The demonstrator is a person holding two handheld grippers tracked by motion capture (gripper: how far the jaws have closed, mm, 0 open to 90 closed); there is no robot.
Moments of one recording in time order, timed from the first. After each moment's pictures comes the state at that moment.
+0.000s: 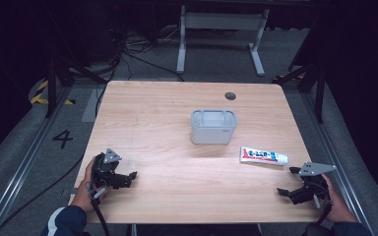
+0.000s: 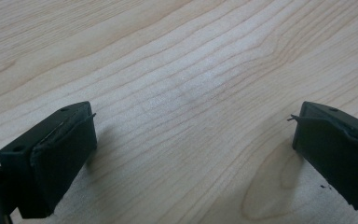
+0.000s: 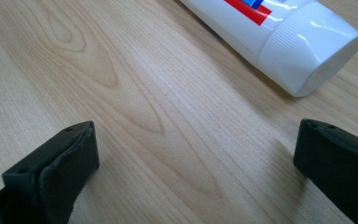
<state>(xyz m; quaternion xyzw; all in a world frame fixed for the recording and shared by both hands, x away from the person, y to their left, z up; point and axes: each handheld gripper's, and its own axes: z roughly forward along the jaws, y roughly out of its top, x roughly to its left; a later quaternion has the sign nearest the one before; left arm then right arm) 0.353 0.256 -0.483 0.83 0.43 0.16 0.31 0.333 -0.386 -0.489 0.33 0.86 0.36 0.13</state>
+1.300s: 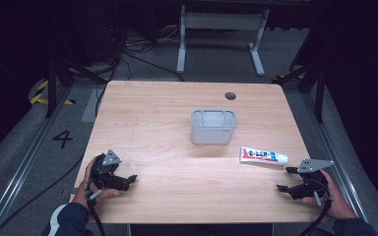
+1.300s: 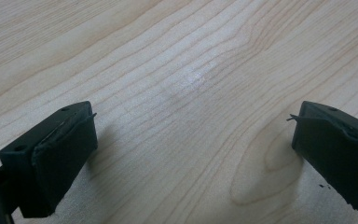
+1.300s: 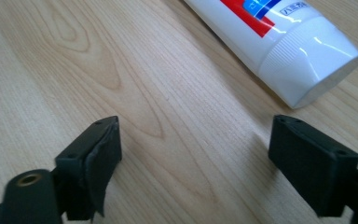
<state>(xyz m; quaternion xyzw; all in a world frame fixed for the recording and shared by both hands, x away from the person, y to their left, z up) 0.350 0.258 -0.483 0.85 0.40 0.15 0.32 0.340 -0.382 -0.477 0.31 0.88 0.33 0.12</state>
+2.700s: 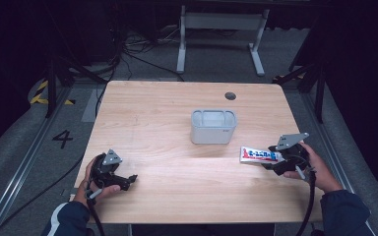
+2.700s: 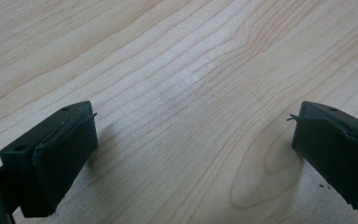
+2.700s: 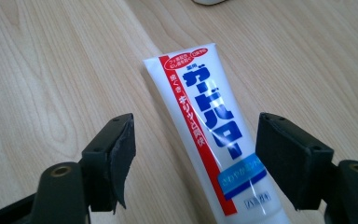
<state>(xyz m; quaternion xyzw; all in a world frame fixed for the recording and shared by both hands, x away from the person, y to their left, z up) 0.352 0.258 -0.483 0.85 0.39 0.14 0.32 0.399 -0.319 -0.426 0.23 0.92 0.29 0.13</state>
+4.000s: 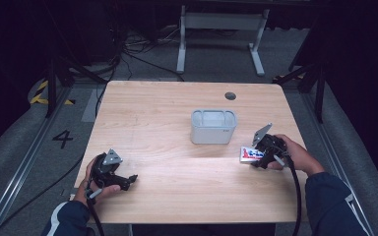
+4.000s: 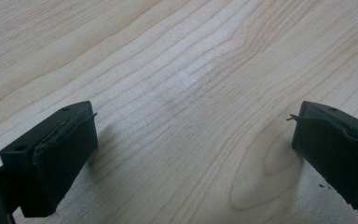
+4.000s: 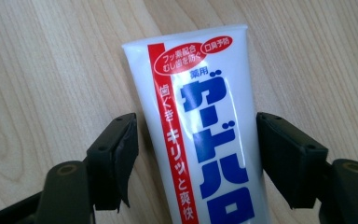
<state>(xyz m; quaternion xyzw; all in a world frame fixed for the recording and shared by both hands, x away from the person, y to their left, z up) 0.353 0.258 -0.483 0.85 0.38 0.15 0.32 0.449 -0.274 -0.449 0.18 0.97 0.15 0.07</state>
